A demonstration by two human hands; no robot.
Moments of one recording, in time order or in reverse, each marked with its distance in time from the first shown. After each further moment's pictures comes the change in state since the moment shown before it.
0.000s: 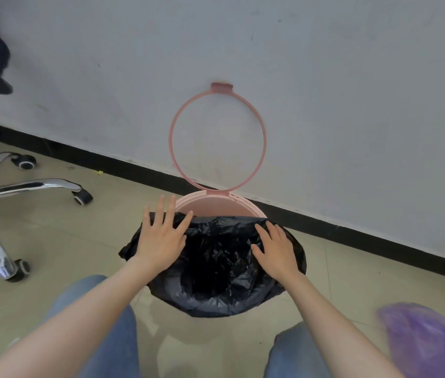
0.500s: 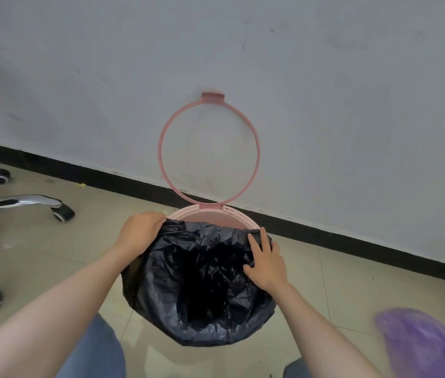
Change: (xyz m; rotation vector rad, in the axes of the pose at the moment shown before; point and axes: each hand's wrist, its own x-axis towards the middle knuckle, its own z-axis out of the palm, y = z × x) left_hand 0.062 -0.050 0.019 -0.547 0.065 -0.099; right_hand 0.021 -0.010 0.013 -0.036 -0.117 0.119
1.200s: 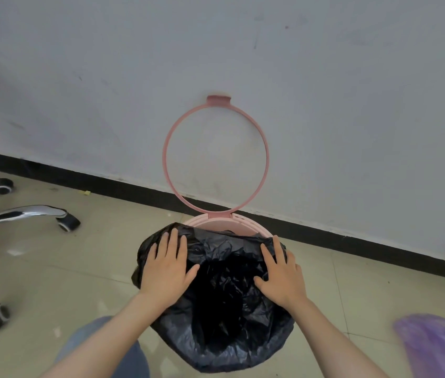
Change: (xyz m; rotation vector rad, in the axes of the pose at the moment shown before) left_hand -0.037 0.020 0.032 0.371 -0.185 0.040; right_hand 0.003 -0.007 0.000 -0.102 -0.021 0.012
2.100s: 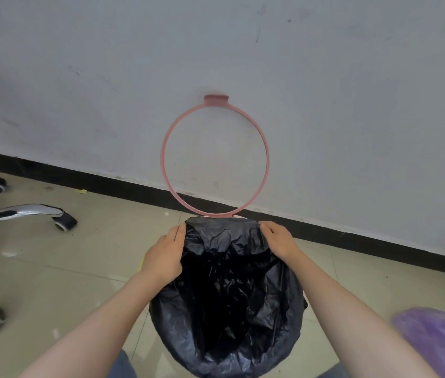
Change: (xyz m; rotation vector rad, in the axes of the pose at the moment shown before) left_hand 0.026 -0.014 -0.002 -0.311 -0.086 -0.022; right_hand 0.056 -0.007 -0.031 0.677 0.055 0.090
